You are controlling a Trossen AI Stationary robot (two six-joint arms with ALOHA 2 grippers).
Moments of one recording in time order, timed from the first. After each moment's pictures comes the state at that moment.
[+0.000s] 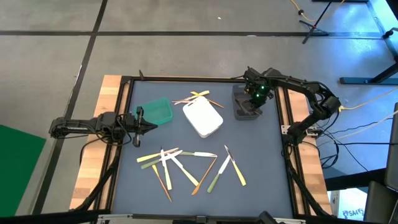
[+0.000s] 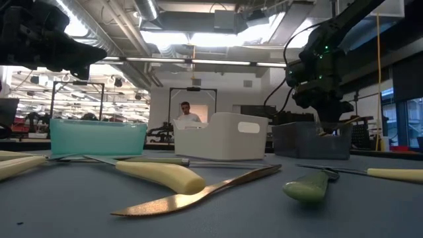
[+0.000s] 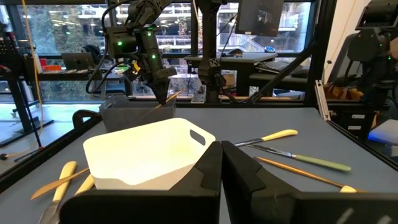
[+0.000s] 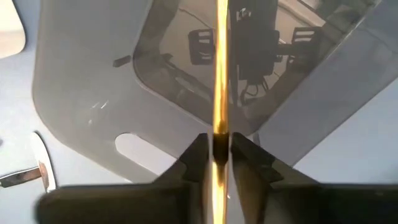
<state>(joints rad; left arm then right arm) 0.00 0.01 0.01 0.02 -0.07 -0.01 -0.81 1.57 1.05 -1.09 -0.25 0.12</state>
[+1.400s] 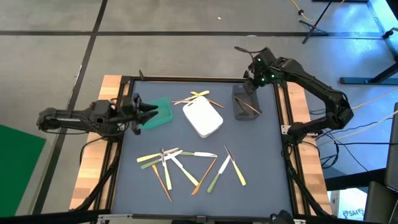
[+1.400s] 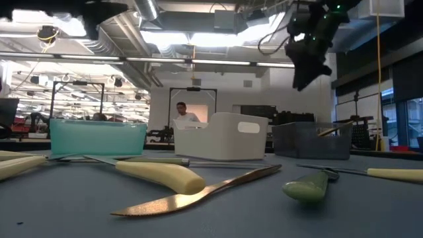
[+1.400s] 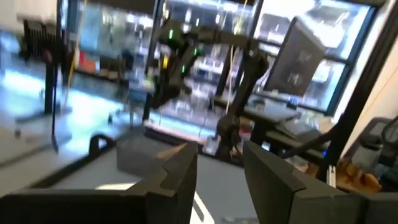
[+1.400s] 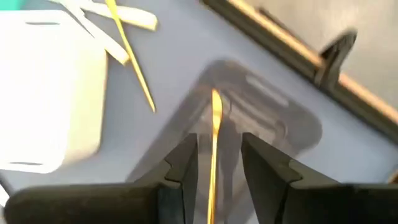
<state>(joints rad) 0.00 0.45 0.43 0.10 -0.23 -0.27 -0.80 1.36 1.28 -0.96 -0.13 0.07</state>
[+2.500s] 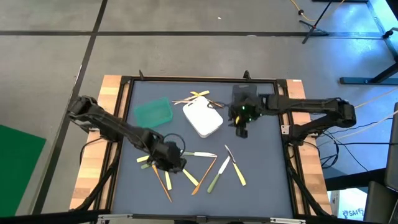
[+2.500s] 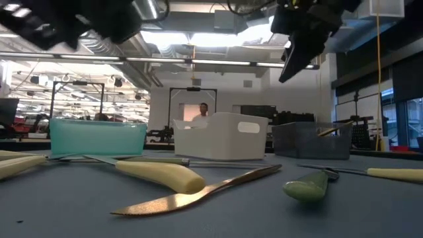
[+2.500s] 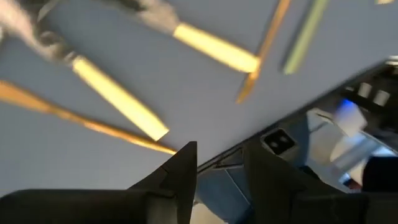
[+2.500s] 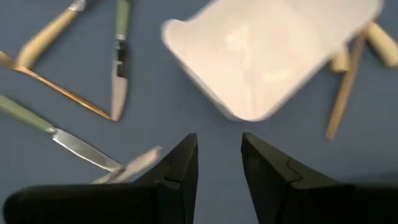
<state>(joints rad) -0.38 1.55 1.10 -0.59 0.22 -1.75 -0.14 1.31 1.04 -0.68 -0.13 -0.05</state>
